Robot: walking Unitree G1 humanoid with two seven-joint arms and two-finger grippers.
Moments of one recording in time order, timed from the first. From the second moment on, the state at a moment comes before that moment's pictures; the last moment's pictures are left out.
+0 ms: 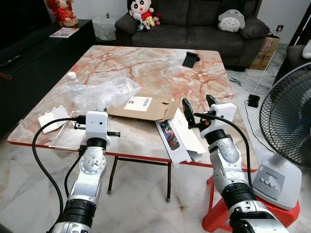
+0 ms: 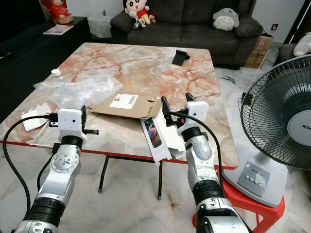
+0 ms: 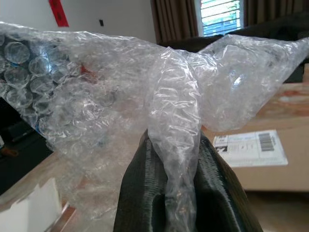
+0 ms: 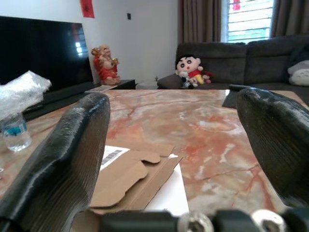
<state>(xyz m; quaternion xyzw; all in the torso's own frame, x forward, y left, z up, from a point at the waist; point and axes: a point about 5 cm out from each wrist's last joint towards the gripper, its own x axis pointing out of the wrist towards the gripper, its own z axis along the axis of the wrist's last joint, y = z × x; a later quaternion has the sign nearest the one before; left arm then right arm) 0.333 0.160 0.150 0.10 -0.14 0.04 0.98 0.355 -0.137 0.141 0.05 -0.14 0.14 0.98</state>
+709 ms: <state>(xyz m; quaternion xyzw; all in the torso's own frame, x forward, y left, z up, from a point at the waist) 0.340 0.154 0.148 0.10 -0.14 0.02 0.98 0.361 -0.135 0.149 0.06 -0.15 0.13 0.98</state>
